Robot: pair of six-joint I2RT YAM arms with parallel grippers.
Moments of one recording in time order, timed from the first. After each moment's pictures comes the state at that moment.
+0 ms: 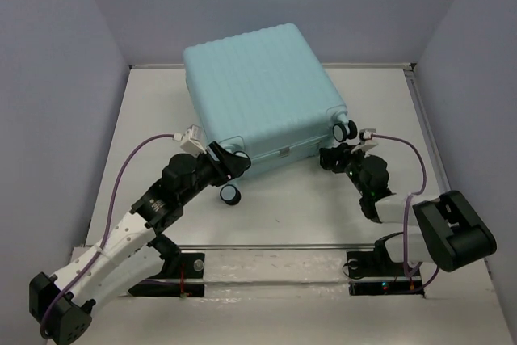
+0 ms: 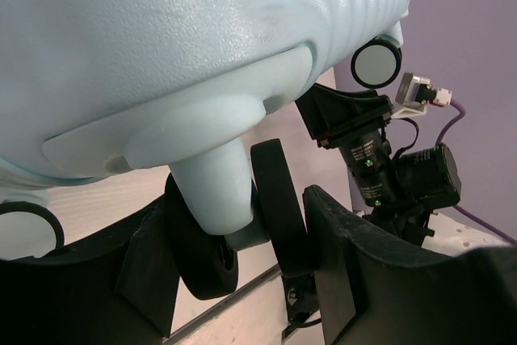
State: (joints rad) left arm -0.68 0.70 0.55 -0.11 -0.01 -0.99; right arm 0.34 1.29 0.19 0.98 -0.02 0.46
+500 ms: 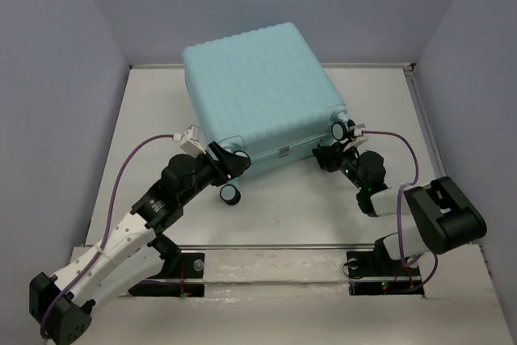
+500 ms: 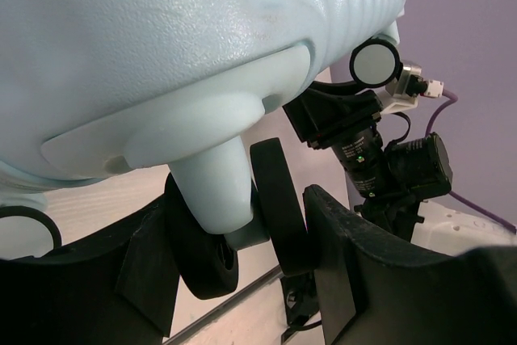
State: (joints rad) left arm -0.68 0.70 0.53 -0.08 -0.01 -1.00; right arm 0.33 1.43 0.25 1.11 -0.24 0.40
